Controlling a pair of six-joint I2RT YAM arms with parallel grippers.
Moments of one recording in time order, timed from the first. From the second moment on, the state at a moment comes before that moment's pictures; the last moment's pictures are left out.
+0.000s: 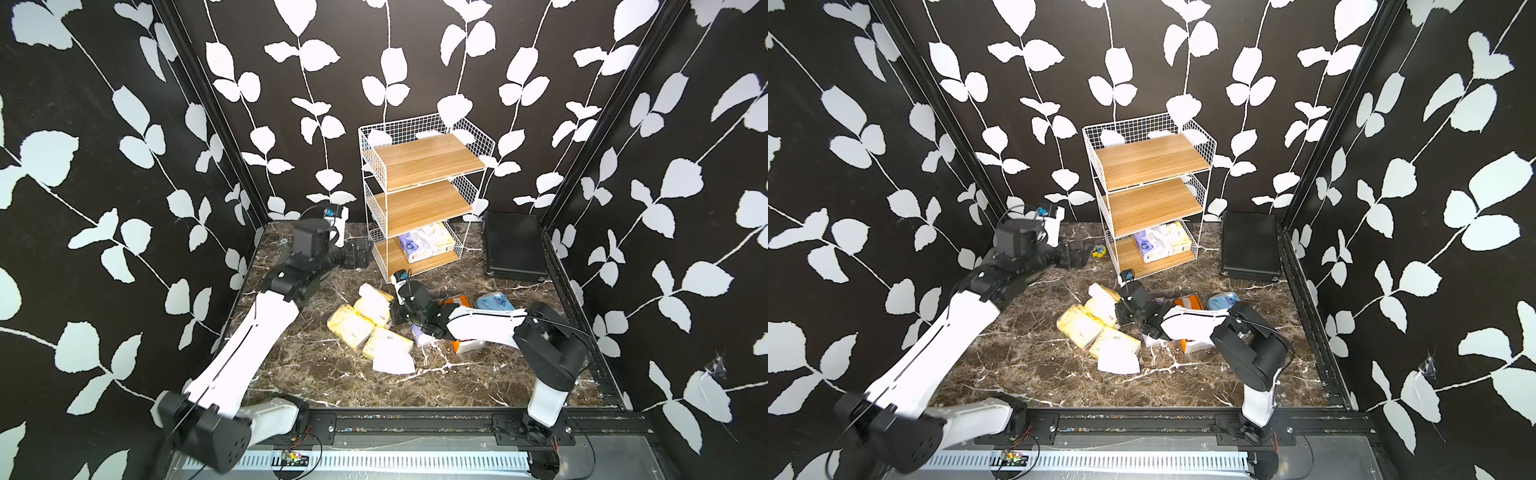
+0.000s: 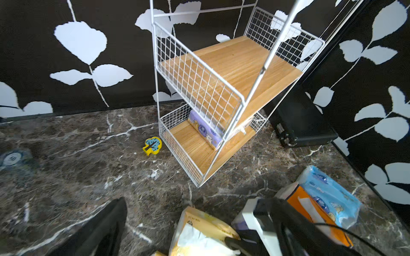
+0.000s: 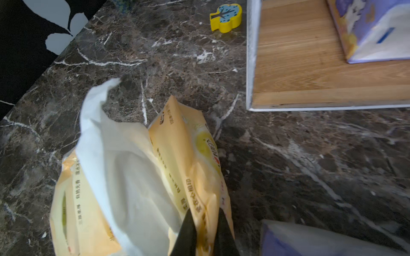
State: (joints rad) left arm -0.40 1.15 1.22 -0.50 0.06 -0.16; right arm 0.92 1.83 1.04 0.13 0.12 0.41
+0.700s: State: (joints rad) left arm -0.34 1.13 1.13 -0.54 -0.03 -0.06; right arm 0.96 1.83 1.05 0.11 0.07 0.30
